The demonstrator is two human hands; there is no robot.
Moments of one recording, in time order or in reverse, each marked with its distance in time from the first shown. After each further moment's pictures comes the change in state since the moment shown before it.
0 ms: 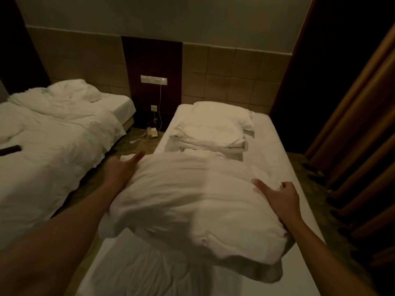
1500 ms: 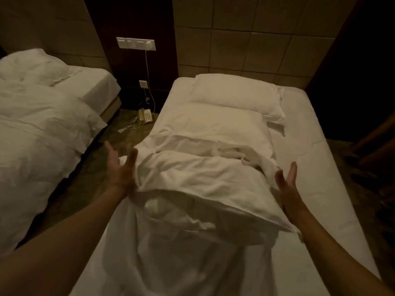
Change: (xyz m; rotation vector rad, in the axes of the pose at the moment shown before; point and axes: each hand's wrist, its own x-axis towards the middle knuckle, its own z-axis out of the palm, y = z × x) left_hand 0.359 0.046 0.343 -0.206 -0.106 0.020; right_hand 0.493 -0.005 0.224 0.244 -0.368 0.125
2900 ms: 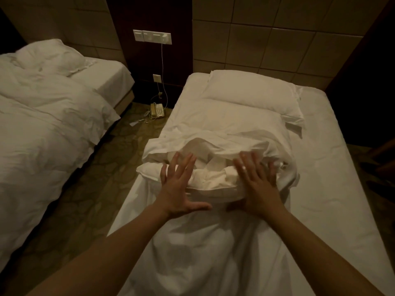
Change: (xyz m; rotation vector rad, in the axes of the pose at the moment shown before) left_hand -0.046 -0.045 0.042 0.825 -0.431 0.660; right_hand 0.018 0.015 0.097 -1.330 -0.188 -0.751
